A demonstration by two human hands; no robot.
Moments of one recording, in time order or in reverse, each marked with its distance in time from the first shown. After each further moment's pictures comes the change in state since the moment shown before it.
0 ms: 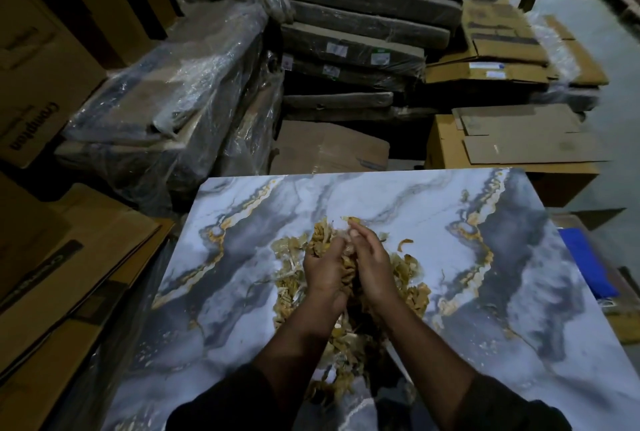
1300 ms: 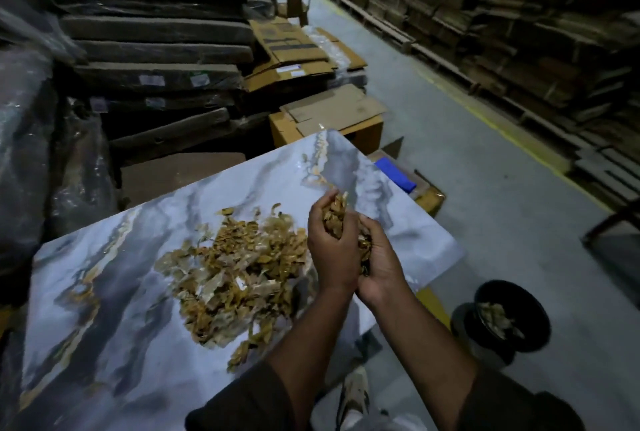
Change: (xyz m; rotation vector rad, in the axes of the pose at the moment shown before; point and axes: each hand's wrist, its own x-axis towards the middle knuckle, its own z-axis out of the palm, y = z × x) left_hand -0.201 -0.100 0.012 0.368 -0.650 0.767; right_hand -0.190 0.004 -0.116 0.970 0.403 -0.004
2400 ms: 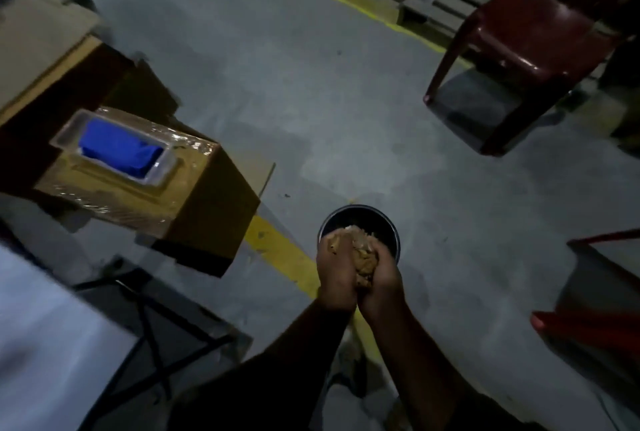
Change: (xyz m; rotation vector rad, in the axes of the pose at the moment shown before) left_hand -0.237 -0.339 0.525 0.235 -0.547 -0.826; right_hand 0.128 -0.298 -0.562 0.256 0.819 -0.150
